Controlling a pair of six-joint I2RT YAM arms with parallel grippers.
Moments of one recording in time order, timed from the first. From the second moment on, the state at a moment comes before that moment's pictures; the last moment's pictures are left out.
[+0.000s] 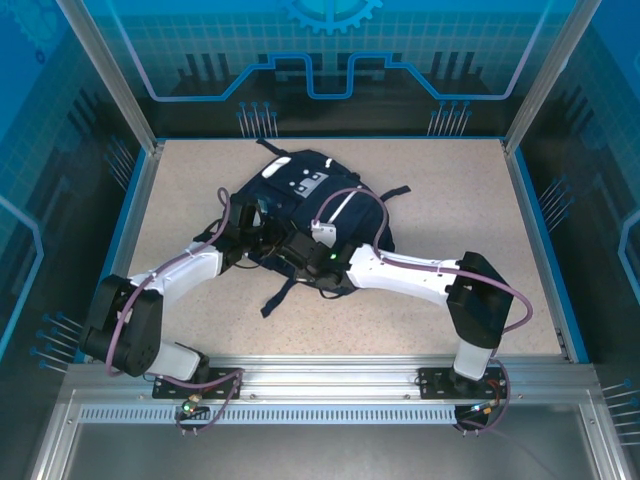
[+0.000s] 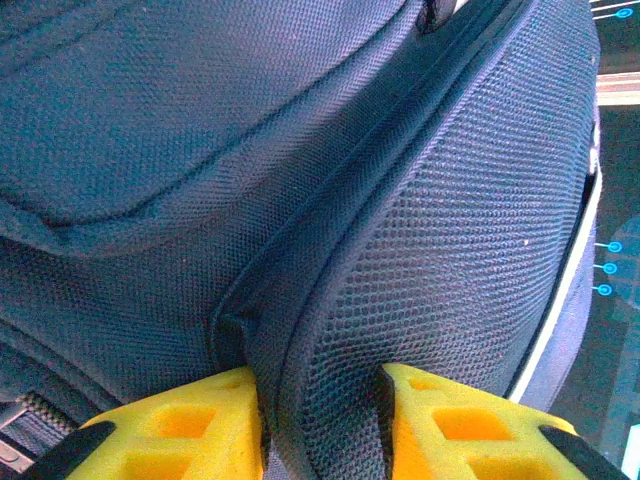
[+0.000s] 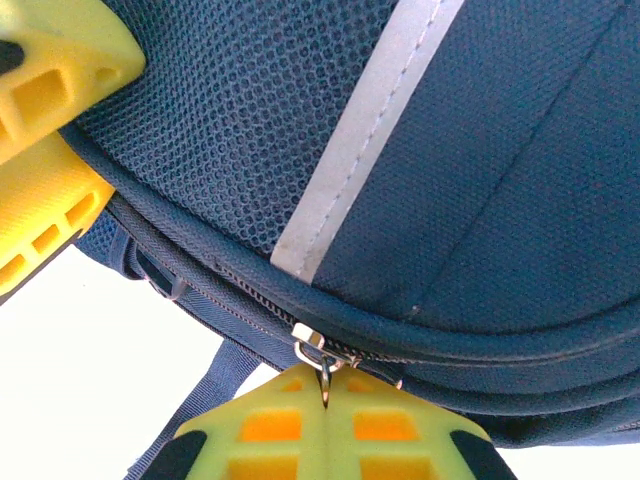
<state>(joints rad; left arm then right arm) -0.32 1.43 0.80 -0.08 0.41 -1.07 1.05 1.77 1.35 -0.68 0.39 1.06</state>
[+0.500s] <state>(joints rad) -0.32 1.44 0.76 0.00 0.39 -1.11 1.04 1.77 1.35 -0.70 0.39 1.07</state>
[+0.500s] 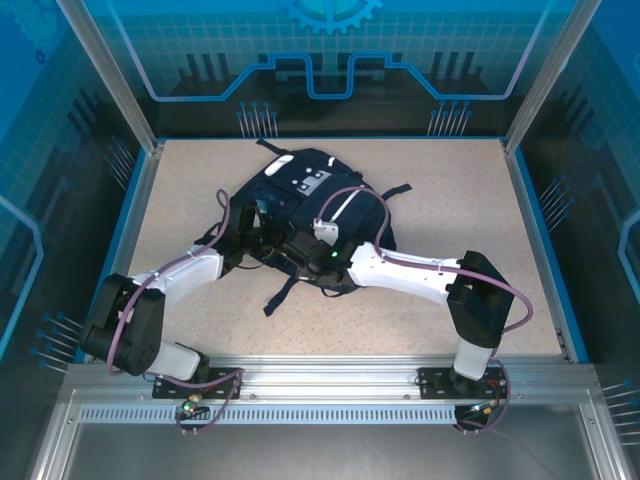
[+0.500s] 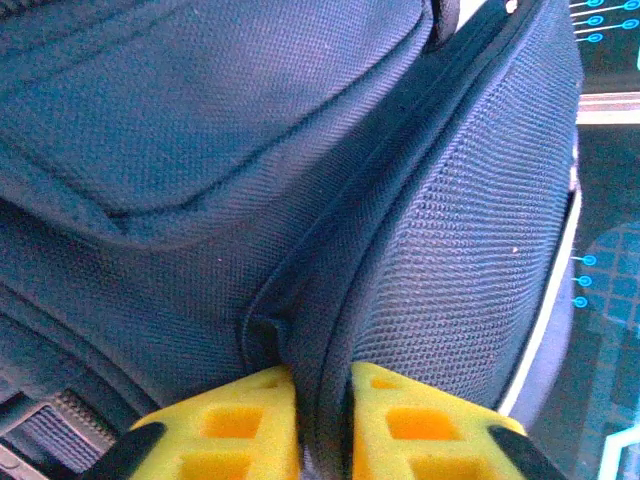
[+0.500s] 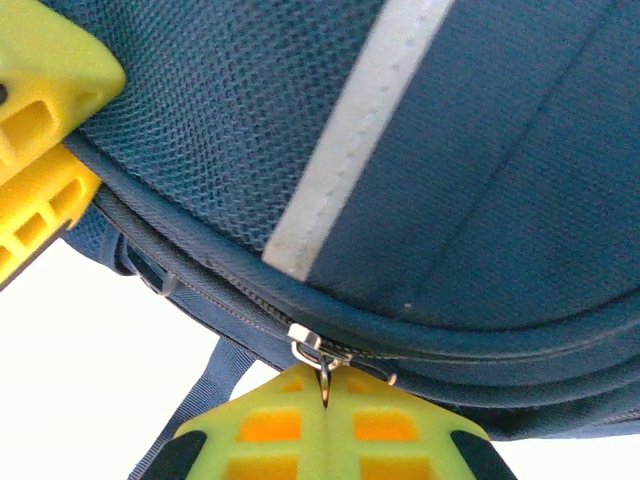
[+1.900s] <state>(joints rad) -0.06 1.15 0.65 -0.25 0.48 -1.09 0.92 1.95 1.60 -0.68 -0.10 0.42</state>
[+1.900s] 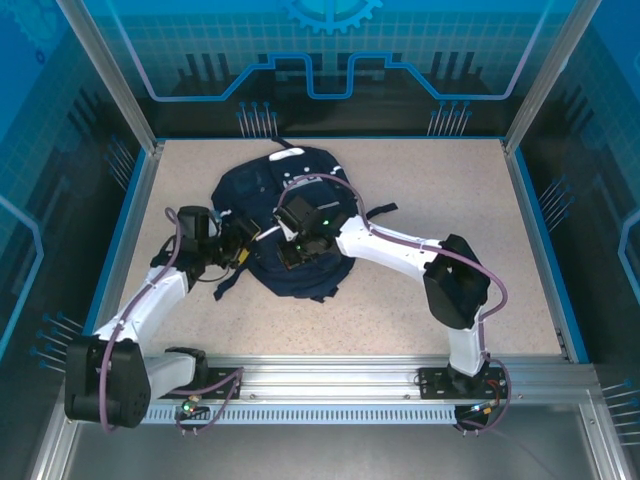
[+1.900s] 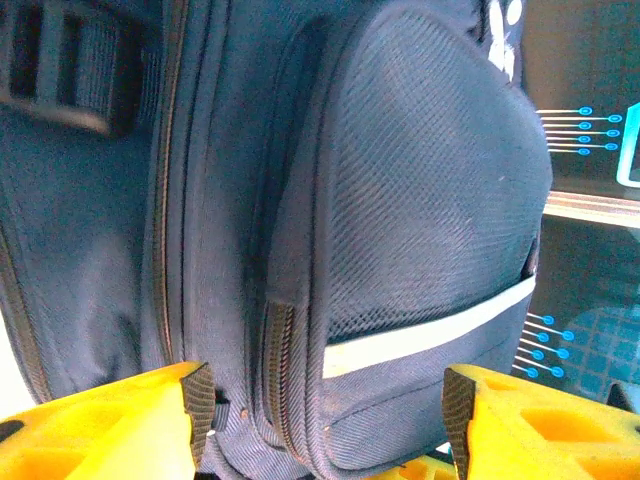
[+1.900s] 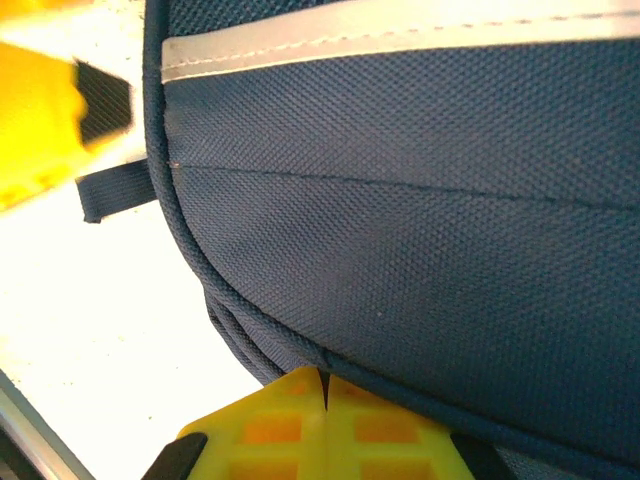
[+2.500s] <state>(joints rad) -0.06 1.27 0.66 -0.17 0.54 -1.12 0.92 1.94 1.58 -0.69 -0.03 0.44</state>
